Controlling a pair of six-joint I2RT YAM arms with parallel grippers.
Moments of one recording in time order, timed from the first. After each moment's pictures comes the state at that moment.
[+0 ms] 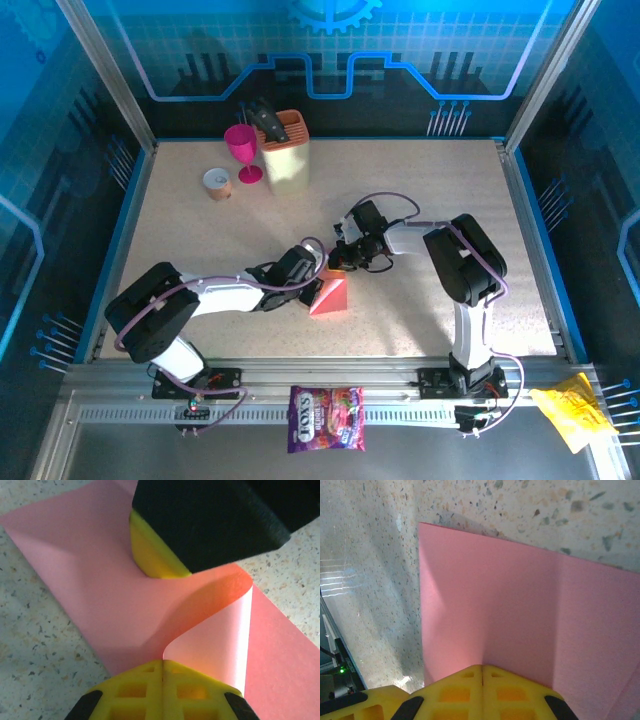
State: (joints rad) left arm -0.77 1.58 0.66 0.02 -0.02 -0.30; right arm 0.51 1.99 1.09 -0.23 -0.65 0.47
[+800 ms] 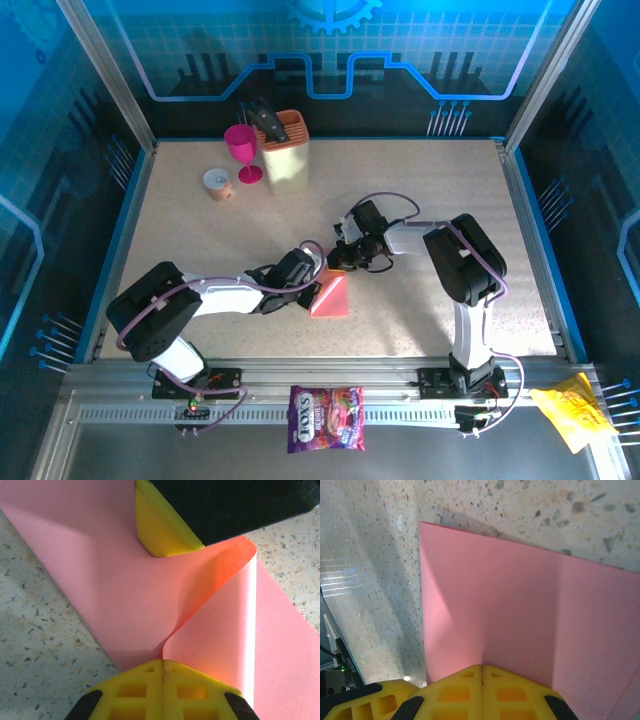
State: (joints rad) left arm -0.77 1.58 0.63 0.03 -0.02 -0.30; right arm 0.51 1.99 1.09 -0.23 -0.66 0.47
